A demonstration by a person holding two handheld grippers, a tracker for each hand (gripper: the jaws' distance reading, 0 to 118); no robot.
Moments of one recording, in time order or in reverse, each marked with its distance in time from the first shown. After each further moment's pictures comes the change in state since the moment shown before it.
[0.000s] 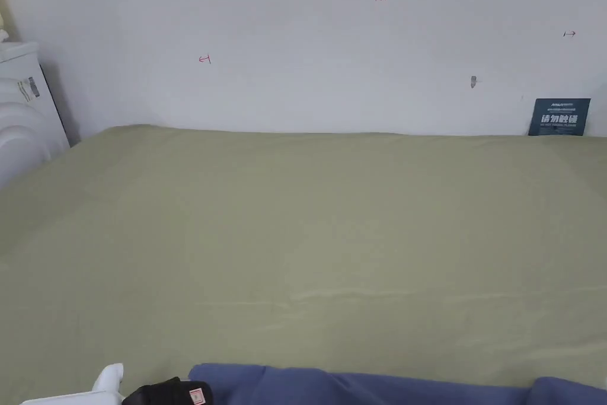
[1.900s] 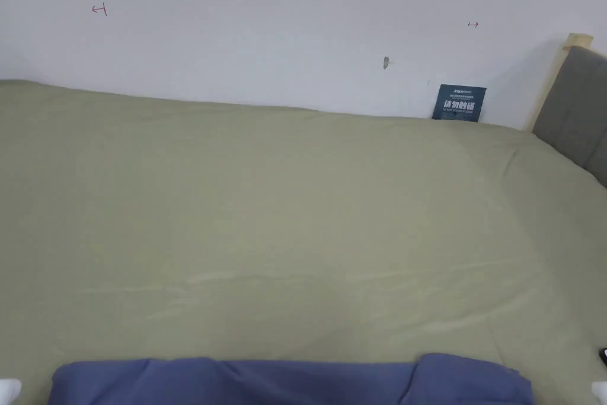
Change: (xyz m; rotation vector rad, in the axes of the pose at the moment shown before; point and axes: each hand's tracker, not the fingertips) left arm 0.075 -0.031 -0.022 -0.076 0.574 -0.475; right arm 0.157 0.005 -0.039 -0.221 0.039 -0.023
